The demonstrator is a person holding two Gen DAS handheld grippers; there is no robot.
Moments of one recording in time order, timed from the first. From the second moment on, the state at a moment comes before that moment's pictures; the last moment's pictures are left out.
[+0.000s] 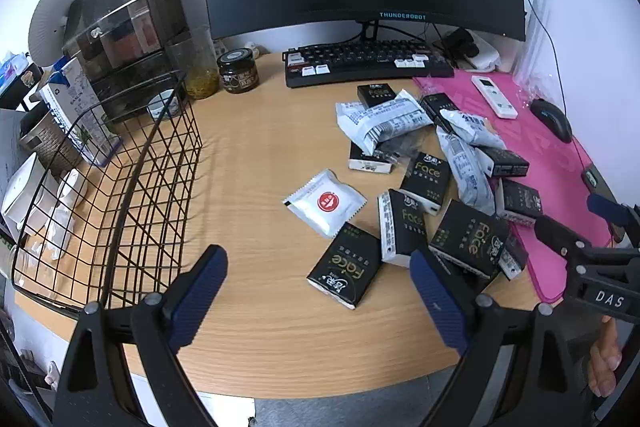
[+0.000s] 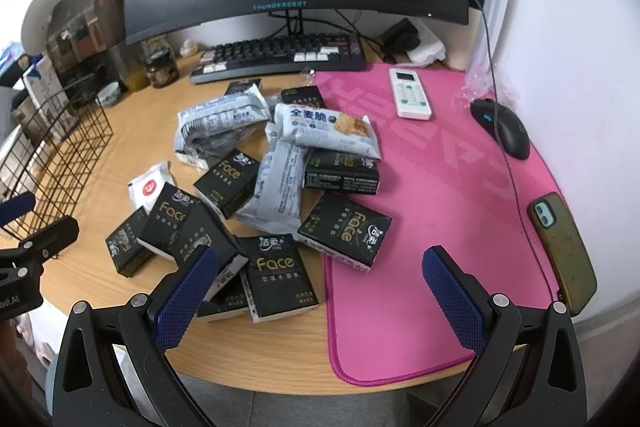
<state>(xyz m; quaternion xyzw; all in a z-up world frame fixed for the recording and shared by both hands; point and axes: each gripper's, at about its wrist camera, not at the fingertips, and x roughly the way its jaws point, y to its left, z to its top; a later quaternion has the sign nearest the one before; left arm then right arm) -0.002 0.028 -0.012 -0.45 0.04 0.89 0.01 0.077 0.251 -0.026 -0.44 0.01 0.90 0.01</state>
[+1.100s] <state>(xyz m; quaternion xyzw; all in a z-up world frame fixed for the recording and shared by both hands) -0.041 0.046 -0.087 -0.52 0.12 0.84 0.07 0.051 0.248 -0.069 -0.52 -0.06 0.85 -0.08</state>
